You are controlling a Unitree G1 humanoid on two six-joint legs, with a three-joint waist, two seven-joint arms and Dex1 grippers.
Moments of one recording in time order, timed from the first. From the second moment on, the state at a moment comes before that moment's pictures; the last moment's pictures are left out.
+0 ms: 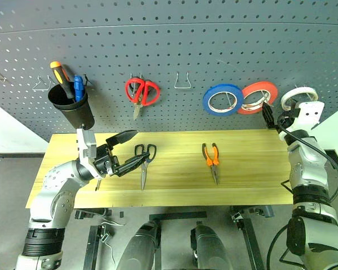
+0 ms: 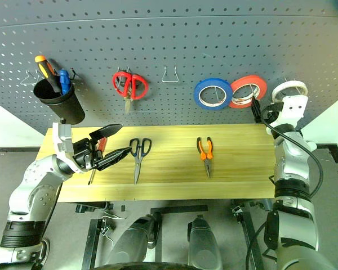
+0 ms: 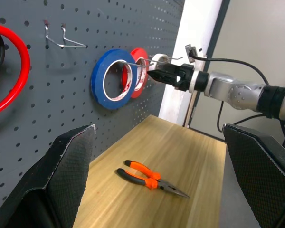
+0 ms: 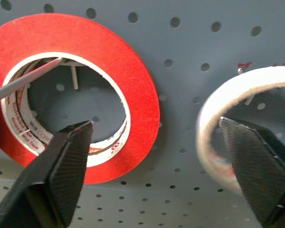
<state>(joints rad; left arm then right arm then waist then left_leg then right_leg) -0.14 0.49 0.15 -0.19 -0.69 0.21 -1.06 -0.56 -0.52 -0.34 0.62 0.26 -0.19 0.42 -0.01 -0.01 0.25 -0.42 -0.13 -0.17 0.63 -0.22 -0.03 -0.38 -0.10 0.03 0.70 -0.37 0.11</state>
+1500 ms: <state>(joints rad) 0.20 0.55 0.18 -0.30 -0.62 0.36 -0.91 -0.07 -0.21 -0.05 -0.48 0.23 0.69 -0.01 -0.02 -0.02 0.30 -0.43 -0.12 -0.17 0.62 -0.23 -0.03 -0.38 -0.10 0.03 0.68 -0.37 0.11</state>
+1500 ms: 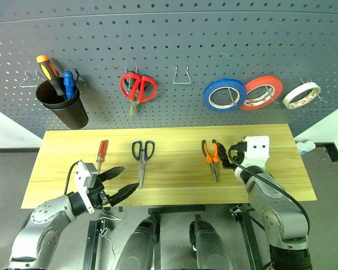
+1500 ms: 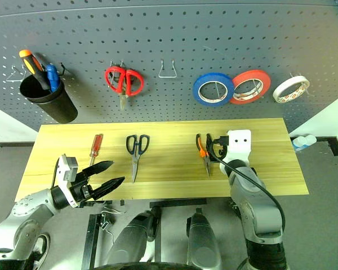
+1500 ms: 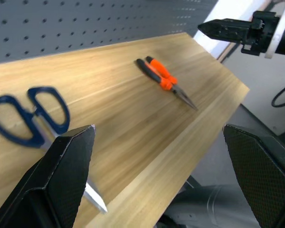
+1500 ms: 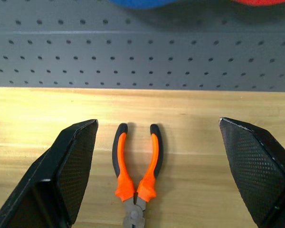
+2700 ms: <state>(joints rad) 0.39 0.55 0.21 -0.48 -0.69 0.43 -0.83 -0.31 -0.17 0.05 -0.18 0.12 0.88 0.04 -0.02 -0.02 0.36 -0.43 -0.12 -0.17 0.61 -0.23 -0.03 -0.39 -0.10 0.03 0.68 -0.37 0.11</state>
